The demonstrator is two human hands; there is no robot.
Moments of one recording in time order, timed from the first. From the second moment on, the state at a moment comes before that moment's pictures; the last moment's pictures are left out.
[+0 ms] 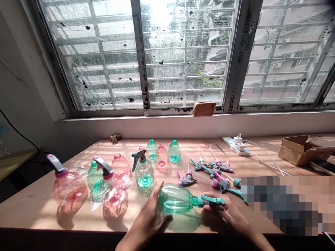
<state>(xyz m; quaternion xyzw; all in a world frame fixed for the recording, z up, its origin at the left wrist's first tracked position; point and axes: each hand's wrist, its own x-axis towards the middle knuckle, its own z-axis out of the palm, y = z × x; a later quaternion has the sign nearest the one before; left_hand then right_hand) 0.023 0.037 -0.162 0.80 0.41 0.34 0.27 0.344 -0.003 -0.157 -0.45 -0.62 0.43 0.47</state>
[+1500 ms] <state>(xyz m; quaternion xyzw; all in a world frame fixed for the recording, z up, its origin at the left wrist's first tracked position) 0.017 0.040 -0.164 0.77 0.34 0.38 0.38 0.350 0.000 -0.164 -0.48 -0.55 0.44 0.52</state>
